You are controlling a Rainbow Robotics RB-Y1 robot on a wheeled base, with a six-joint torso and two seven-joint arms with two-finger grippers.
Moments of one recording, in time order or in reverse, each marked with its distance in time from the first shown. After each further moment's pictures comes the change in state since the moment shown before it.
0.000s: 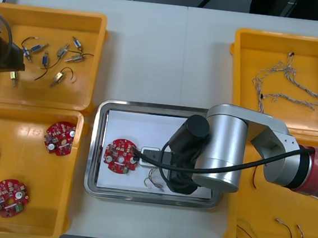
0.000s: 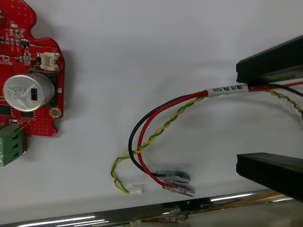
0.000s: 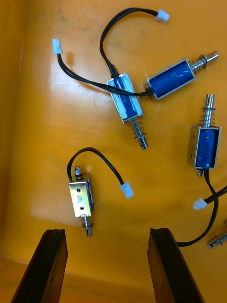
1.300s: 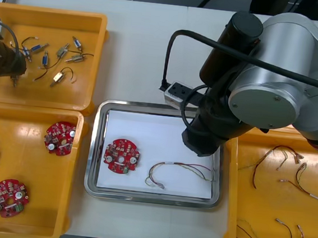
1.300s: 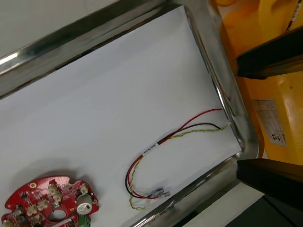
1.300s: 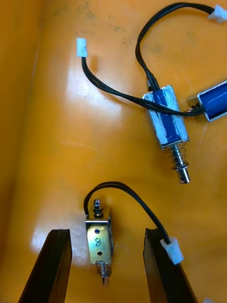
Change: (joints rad) right arm -0.018 0.063 -0.487 -0.117 -0.176 0.500 -0.348; left arm -0.024 -0.071 0.019 0.143 -0.126 -0.127 -0.026
